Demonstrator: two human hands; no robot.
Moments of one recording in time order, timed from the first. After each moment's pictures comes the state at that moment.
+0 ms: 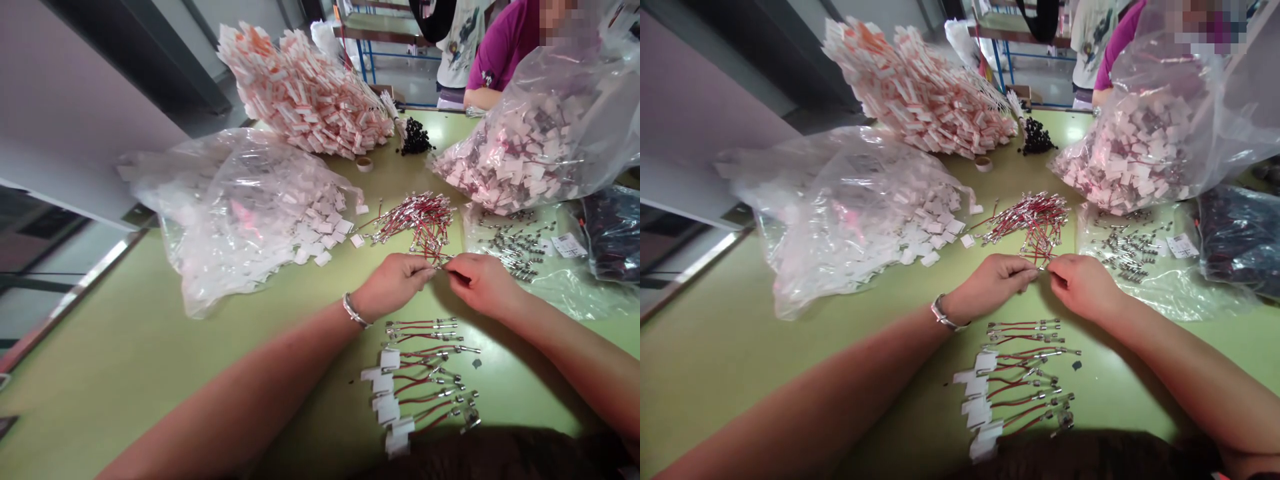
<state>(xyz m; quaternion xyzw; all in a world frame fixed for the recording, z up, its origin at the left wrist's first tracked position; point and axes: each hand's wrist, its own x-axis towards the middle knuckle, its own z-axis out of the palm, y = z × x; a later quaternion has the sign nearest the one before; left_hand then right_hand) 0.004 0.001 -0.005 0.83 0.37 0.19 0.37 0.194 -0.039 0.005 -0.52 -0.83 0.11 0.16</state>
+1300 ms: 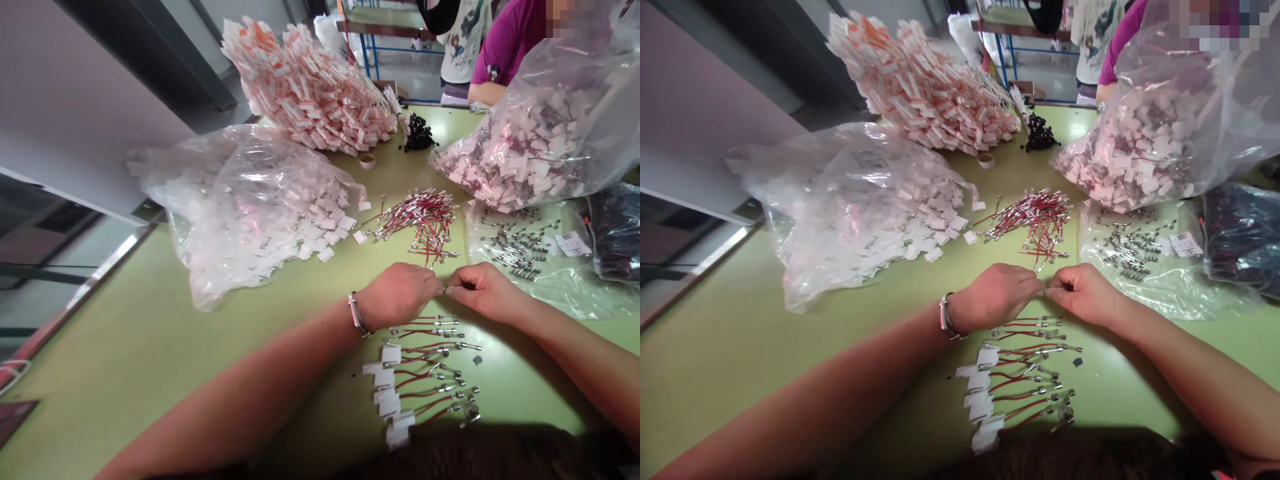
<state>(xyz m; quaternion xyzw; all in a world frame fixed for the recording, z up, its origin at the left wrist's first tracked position) 0.004 -0.010 -0.002 0.97 0.22 0.02 0.08 0.196 -0.050 0.006 -0.55 -0.71 0.40 0.19</state>
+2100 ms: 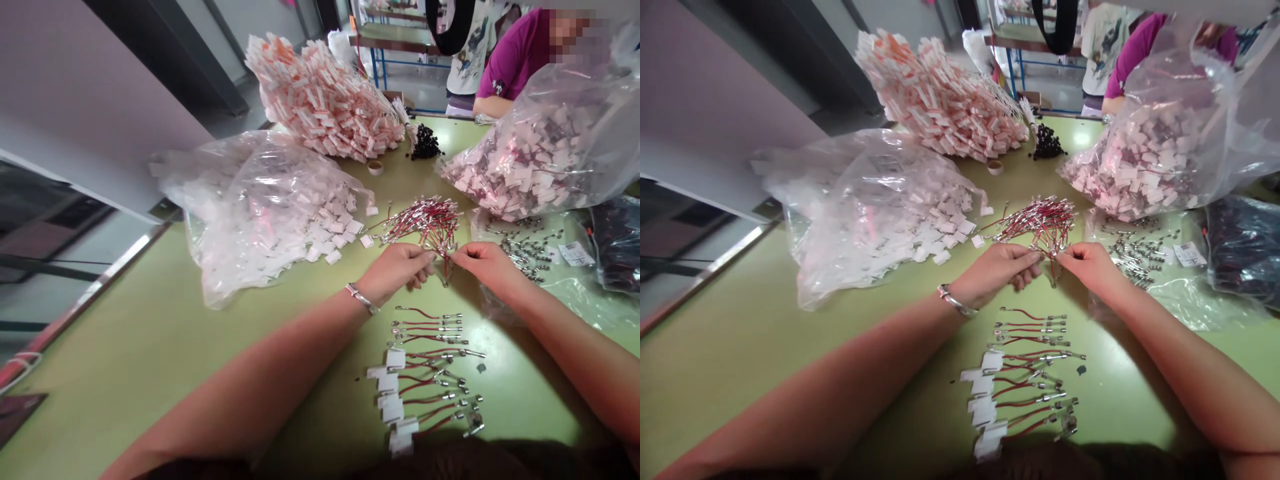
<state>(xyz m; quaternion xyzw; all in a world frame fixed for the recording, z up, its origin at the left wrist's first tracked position) 0.003 0.014 -0.003 0.61 0.45 0.23 0.62 0.195 -0.013 0.004 -0.62 -0.61 0.39 0.30</state>
